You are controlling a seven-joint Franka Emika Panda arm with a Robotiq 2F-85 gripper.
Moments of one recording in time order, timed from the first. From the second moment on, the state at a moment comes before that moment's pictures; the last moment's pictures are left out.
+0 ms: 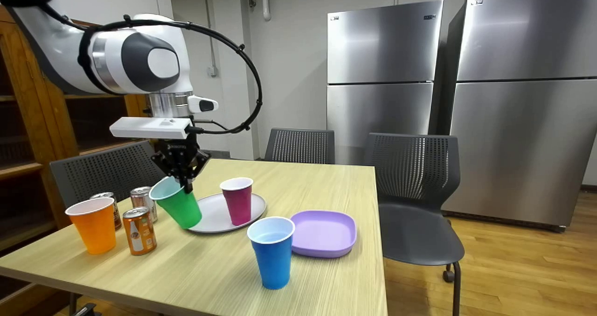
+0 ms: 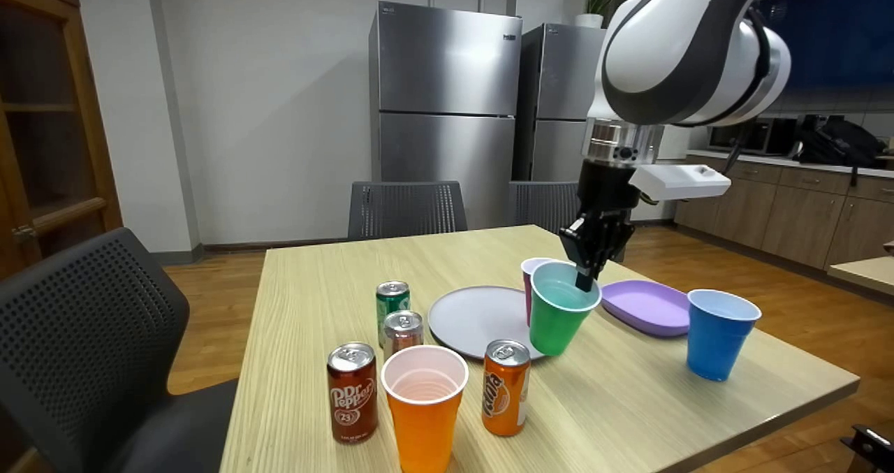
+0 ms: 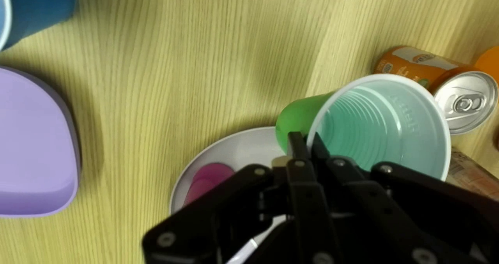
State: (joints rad) arm 0.08 -0.01 0.06 -2.60 0.04 2.67 -0.10
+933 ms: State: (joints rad) arm 0.08 0.14 0.07 -2.33 0.10 2.66 -0.21
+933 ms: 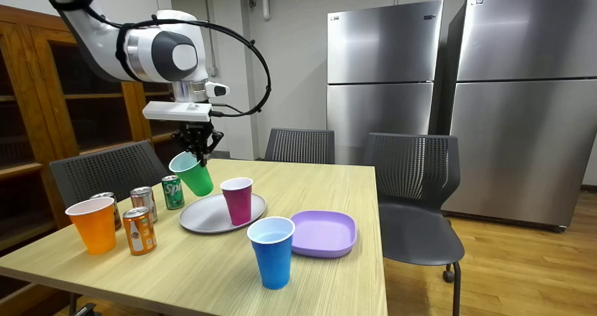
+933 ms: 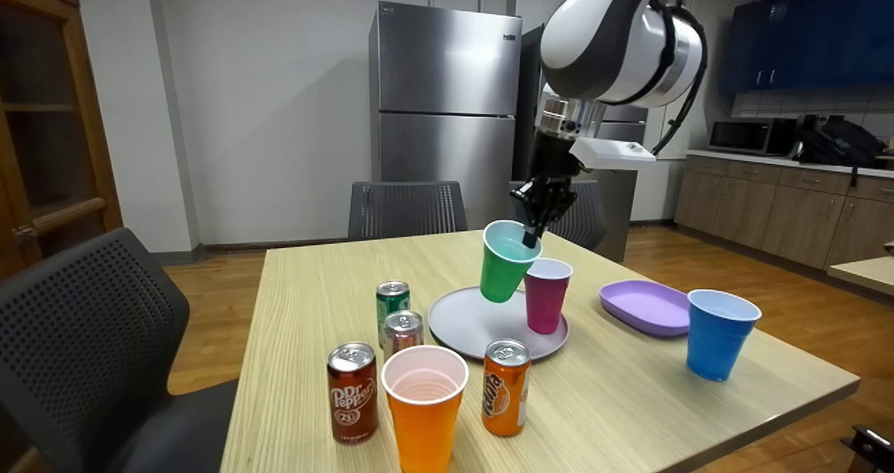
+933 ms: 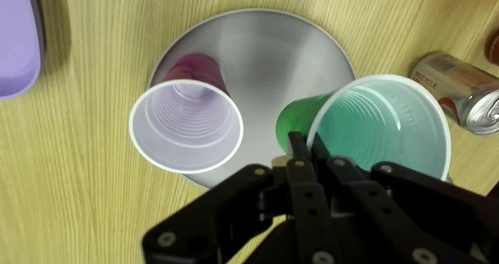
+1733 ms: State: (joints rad) arm 0.03 0.43 0.09 -1.93 0.12 2.47 -0.27
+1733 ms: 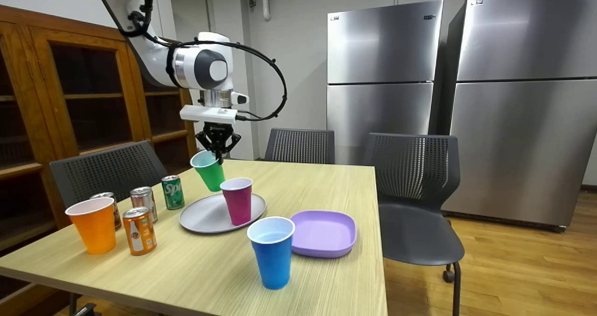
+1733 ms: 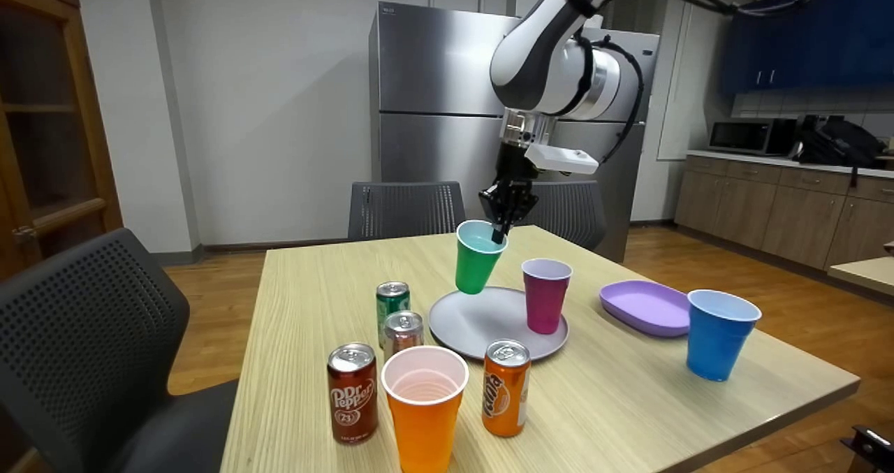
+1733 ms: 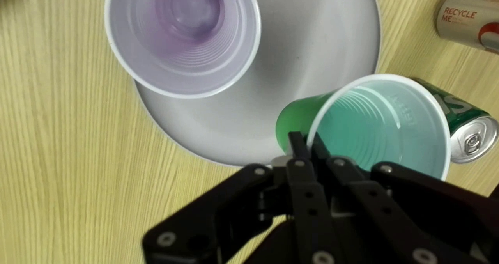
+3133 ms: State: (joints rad) arm -0.01 0.76 0.09 -1.49 0.12 2.20 -0.27
